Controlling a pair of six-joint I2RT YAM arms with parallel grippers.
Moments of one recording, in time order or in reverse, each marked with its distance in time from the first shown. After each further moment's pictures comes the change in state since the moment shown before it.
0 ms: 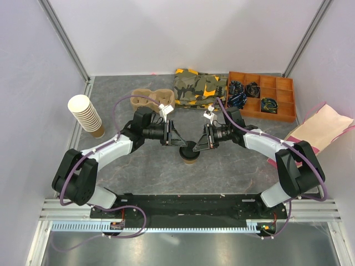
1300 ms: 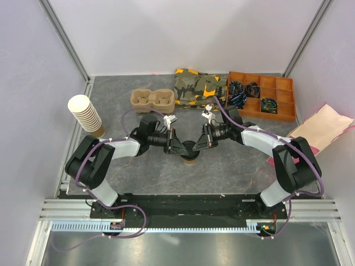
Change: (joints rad) left arm -0.011 0.198 -0.101 0.246 0.084 -0.159; right arm 0.001 0.049 0.051 -0.070 0.017 -0.050
